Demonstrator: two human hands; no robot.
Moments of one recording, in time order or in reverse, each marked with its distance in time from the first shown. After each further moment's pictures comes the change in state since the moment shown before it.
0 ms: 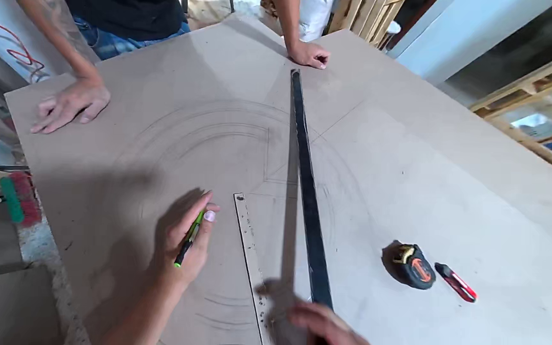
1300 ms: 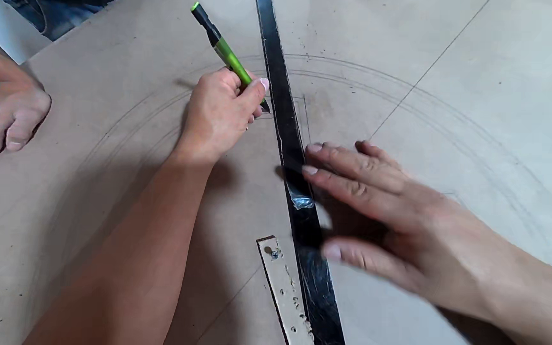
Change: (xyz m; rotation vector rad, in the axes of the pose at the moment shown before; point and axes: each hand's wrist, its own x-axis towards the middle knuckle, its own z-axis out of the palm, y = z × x) left_hand 0.257 -0.029 0.083 0.008 -0.252 -0.057; right_hand 0.231 0.063 -0.097 -0.802 0.178 -0.457
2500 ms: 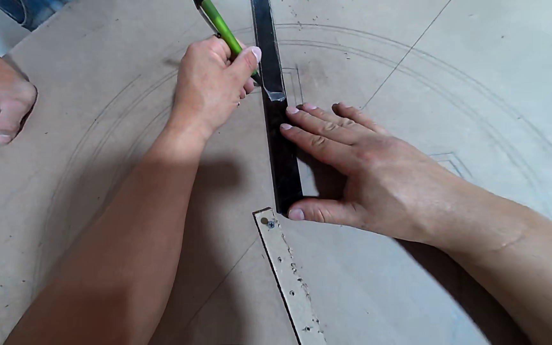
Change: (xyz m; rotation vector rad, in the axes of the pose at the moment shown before) left_hand -0.002 0.000 0.001 0.042 -0.010 0.050; right_hand 0.018 0.001 0.012 -0.163 -0.116 0.081
